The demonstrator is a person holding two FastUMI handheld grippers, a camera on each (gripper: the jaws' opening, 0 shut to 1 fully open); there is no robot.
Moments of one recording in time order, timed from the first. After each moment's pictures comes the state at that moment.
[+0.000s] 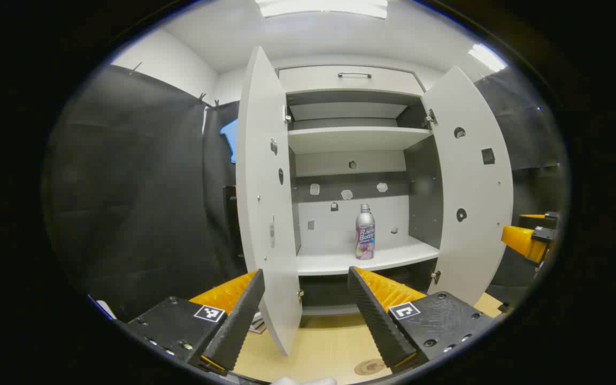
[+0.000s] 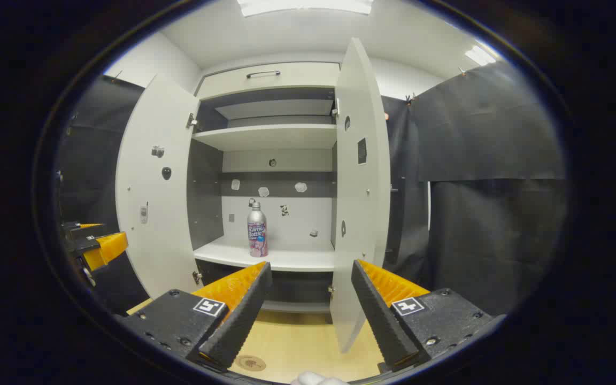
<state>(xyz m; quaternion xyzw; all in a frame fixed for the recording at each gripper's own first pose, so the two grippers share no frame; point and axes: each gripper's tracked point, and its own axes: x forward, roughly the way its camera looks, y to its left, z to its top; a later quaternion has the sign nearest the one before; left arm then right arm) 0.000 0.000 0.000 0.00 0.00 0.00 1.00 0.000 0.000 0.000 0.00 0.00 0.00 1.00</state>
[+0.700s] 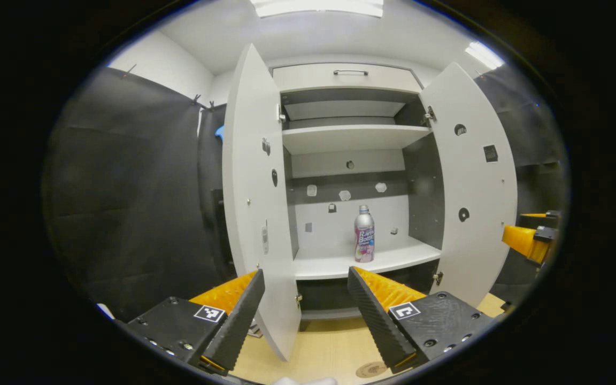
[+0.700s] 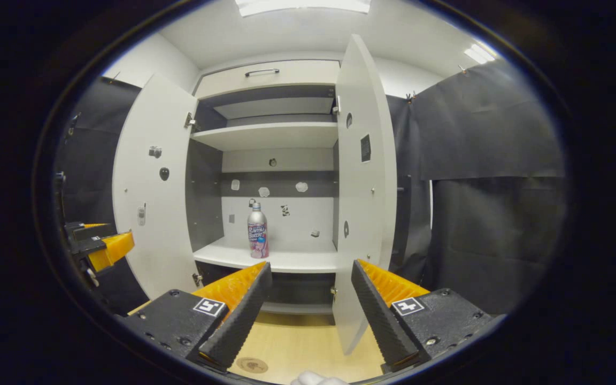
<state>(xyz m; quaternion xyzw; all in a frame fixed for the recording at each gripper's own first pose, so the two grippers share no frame) 0.025 -0.007 0.005 0.00 0.00 -0.01 1.00 0.017 0.004 0.002 0.01 0.00 0.00 1.00</state>
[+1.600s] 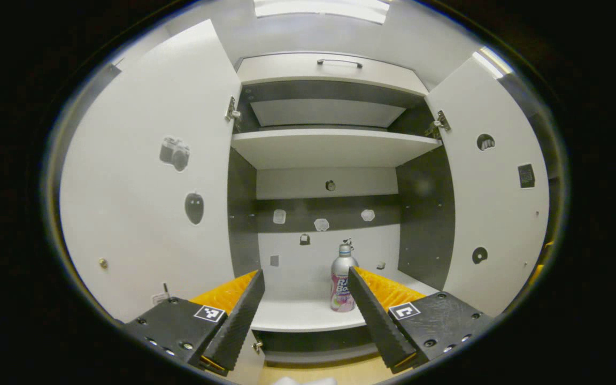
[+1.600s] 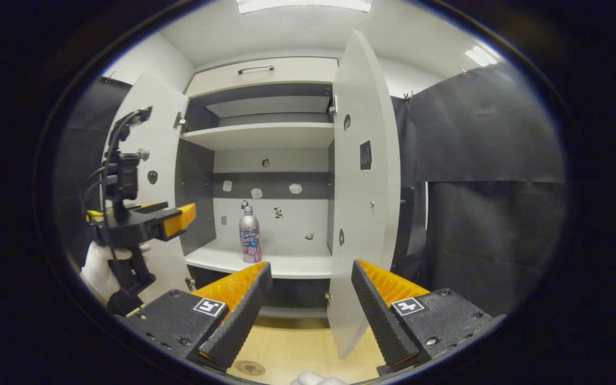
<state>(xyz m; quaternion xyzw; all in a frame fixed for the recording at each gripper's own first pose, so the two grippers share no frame) 0.202 -0.078 0.063 -0.02 -0.06 -0.07 1.00 0.037 -0.003 0.021 0.00 0.01 -0.02 1.00</state>
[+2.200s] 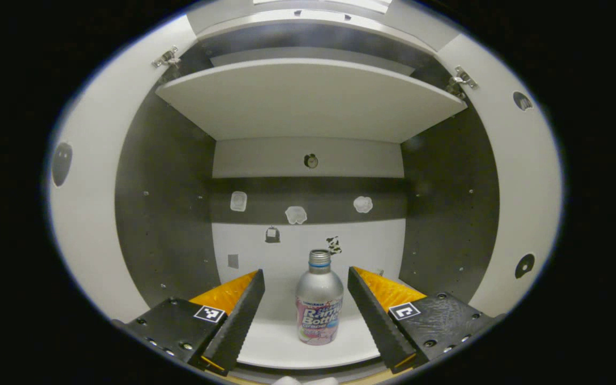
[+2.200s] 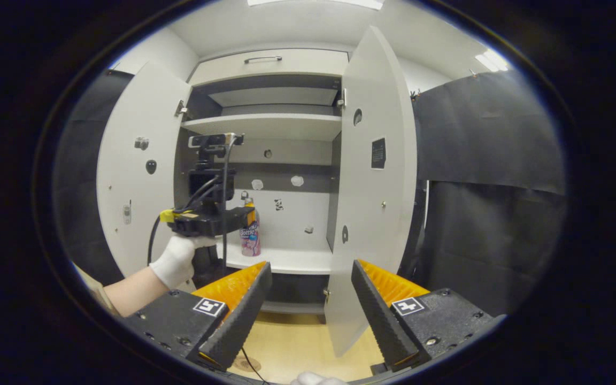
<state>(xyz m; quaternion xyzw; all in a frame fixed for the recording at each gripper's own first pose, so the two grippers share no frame) 0.344 -0.152 0.023 -0.04 -0.02 -0.07 1.00 0.043 0.004 0.017 -0.02 0.04 -0.03 1.00</state>
